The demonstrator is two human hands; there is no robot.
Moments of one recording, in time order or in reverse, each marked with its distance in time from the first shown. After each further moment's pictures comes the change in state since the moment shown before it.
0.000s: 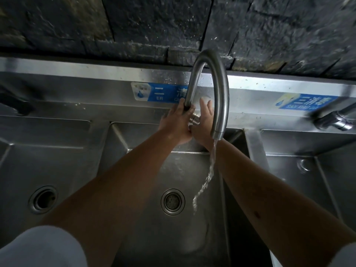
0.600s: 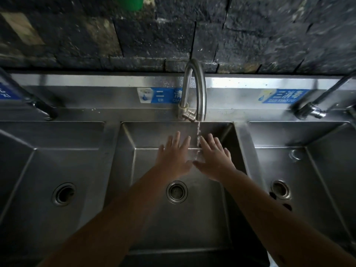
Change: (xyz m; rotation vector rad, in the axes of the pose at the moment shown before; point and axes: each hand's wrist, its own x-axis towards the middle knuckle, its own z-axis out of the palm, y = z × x) left_hand -0.149 0.035 0.003 0.047 -0.108 0.008; right_hand -0.162 0.034 -0.049 -0.509 -0.257 -0.114
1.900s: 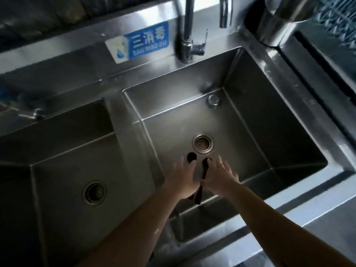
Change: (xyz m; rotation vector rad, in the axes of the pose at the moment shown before) left_hand 0.043 0.367 0.221 -0.106 -0.597 0.151; right_hand -0.165 0.395 0.050 0.234 -0.357 0.630
